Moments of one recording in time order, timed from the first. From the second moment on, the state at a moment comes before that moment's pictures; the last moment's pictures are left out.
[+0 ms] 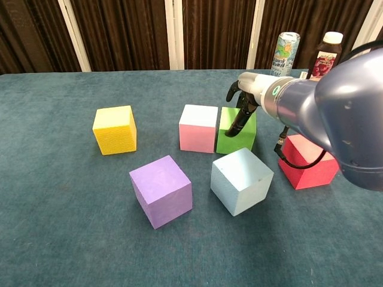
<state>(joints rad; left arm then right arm) 0.01 -1.00 -0.14 -1.64 1.32 1.54 -0.11 1.00 -1.80 0.48 -1.51 -0.30 1.23 -0.85</state>
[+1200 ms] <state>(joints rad) 0.00 -1.04 -0.15 -1.57 1.39 1.59 -0.13 0.90 -1.56 0.47 -1.82 -0.34 1.24 -0.76</state>
